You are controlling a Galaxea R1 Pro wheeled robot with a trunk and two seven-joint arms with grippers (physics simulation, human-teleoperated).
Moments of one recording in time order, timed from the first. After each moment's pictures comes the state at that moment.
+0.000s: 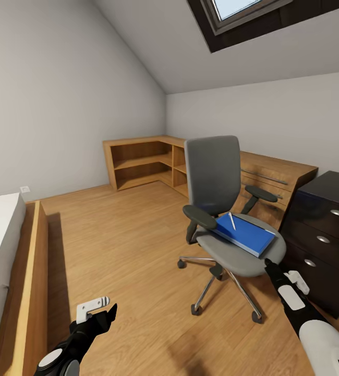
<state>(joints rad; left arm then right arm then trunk) 0.03 -0.08 0.02 -1.62 0.24 0.50 0.15 -0.71 -0.18 -0.33 -0.42 -0.83 -0.06 -0.01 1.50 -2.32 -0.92</state>
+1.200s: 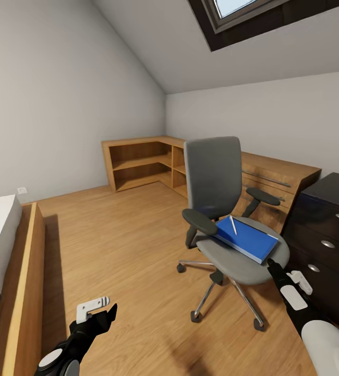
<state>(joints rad) 0.03 -0.08 0.02 -1.62 0.24 0.50 0.15 -0.71 -0.19 -0.34 -0.42 -0.83 -0.07 -0.01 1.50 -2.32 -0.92</state>
